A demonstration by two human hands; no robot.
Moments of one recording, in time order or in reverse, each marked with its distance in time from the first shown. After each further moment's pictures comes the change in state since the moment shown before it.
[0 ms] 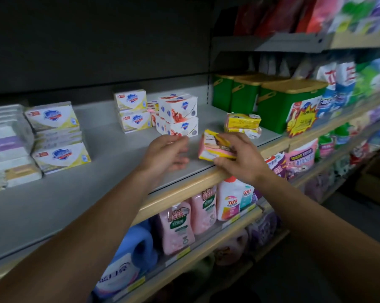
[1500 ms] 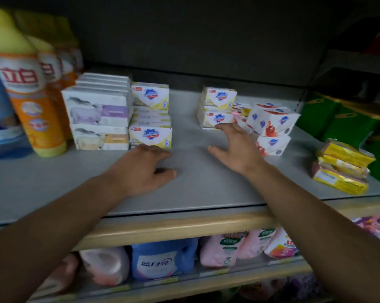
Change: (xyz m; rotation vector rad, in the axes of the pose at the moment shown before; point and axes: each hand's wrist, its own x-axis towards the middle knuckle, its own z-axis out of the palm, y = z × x) left_hand -0.065 -0.021 -0.197 1.235 0.179 0.220; right_hand 0.110 -0.131 0.130 -0.145 -0.219 -0.250
